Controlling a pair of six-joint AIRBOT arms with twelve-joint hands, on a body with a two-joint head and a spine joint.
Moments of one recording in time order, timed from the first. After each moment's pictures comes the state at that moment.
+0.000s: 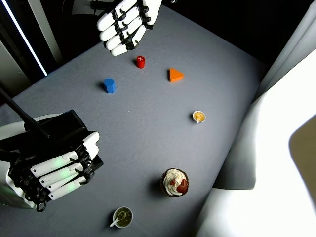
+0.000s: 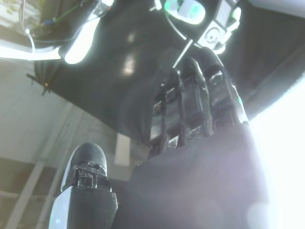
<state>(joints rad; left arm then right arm) 0.39 -0.51 0.98 0.88 -0.82 -1.01 -0.93 -1.08 1.29 0.30 1.49 0.26</state>
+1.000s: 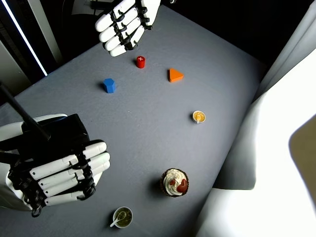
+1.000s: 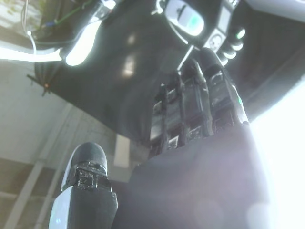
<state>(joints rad) 0.40 -0.51 0.97 0.88 -0.82 -1.01 -0.93 -1.08 1.30 0.30 1.50 0.26</state>
